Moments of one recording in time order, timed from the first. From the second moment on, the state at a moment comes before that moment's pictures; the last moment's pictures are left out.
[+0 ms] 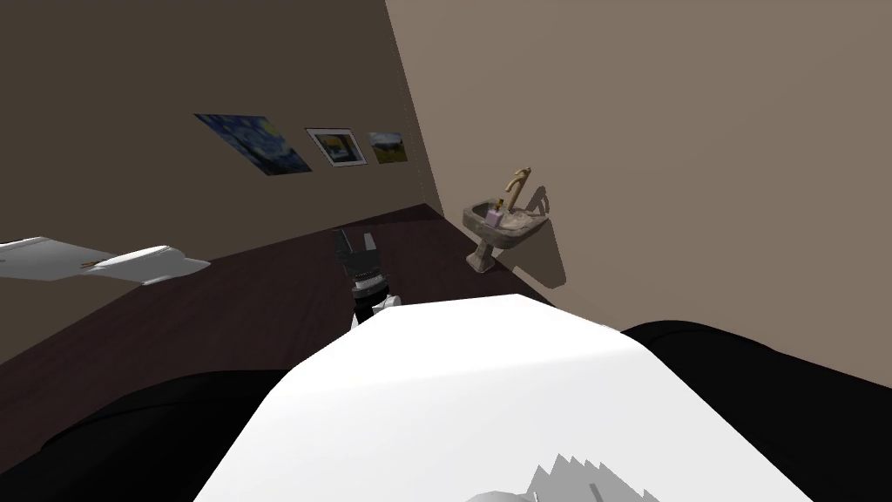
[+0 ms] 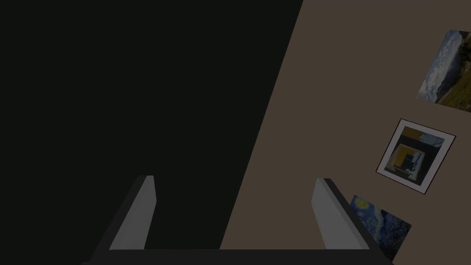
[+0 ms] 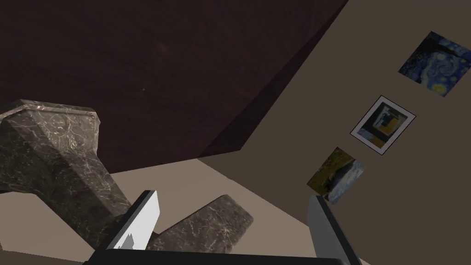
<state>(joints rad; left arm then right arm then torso) 0.52 0.00 -0.02 -2.27 -0.01 -0.64 0.05 0.91 -1.09 0.18 -1.74 0.15 -0.70 -0.13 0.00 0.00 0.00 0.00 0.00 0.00</state>
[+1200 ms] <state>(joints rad) 0.52 0.00 -0.02 -2.27 -0.01 -0.64 0.05 0.93 -1.42 0.24 -1.57 0.17 -0.75 -0.17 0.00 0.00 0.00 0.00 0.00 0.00</state>
